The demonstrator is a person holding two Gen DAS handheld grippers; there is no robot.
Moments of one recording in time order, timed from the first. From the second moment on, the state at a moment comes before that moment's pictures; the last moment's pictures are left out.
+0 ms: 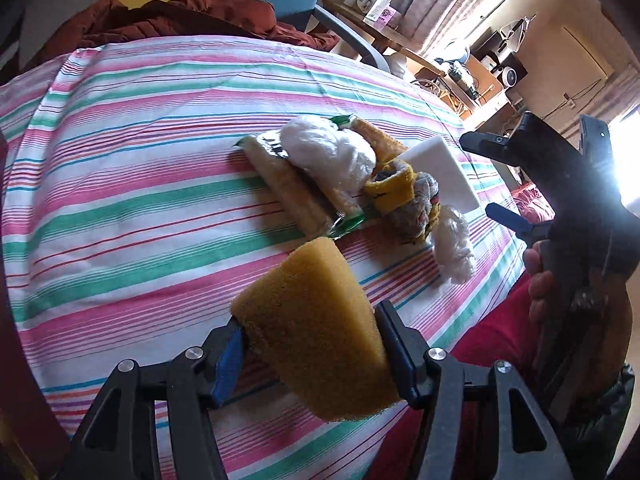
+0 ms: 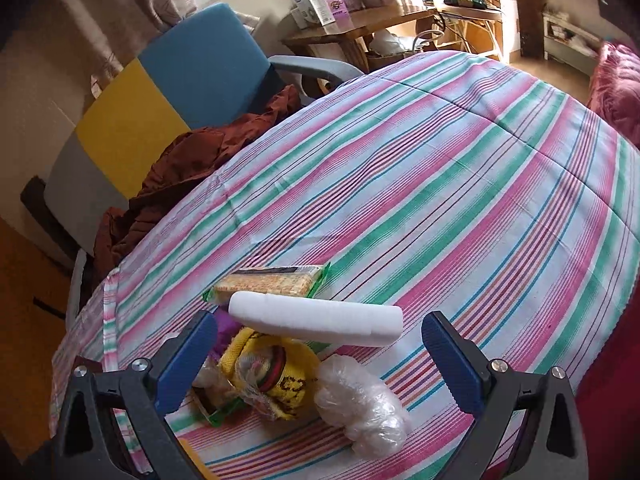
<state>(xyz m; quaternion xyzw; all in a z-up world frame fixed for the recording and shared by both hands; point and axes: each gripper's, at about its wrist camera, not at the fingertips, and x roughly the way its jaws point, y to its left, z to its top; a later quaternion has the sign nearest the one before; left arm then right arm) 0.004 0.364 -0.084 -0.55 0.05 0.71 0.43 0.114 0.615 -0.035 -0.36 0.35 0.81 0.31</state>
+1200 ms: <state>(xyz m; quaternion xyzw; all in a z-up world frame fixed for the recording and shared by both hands) 0.031 0.325 -0.080 -0.51 0.06 0.73 0.45 0.113 0.620 -0.021 -0.33 0.30 0.82 0.36</state>
